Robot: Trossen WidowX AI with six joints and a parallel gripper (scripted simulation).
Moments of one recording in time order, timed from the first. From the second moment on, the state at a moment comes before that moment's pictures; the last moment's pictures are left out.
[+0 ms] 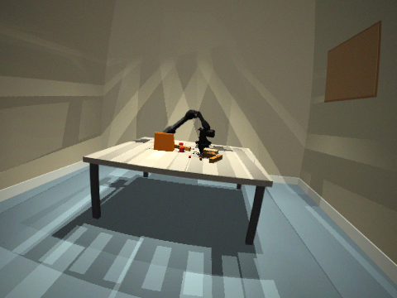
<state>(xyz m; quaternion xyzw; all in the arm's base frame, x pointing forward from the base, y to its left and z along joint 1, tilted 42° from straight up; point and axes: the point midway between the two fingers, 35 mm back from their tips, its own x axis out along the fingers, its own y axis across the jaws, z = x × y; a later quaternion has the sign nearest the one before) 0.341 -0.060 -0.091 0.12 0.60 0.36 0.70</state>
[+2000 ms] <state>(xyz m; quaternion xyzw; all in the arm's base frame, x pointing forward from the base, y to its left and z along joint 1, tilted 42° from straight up) 0.331 -0.073 -0.035 0.05 0.57 0.42 0.71</state>
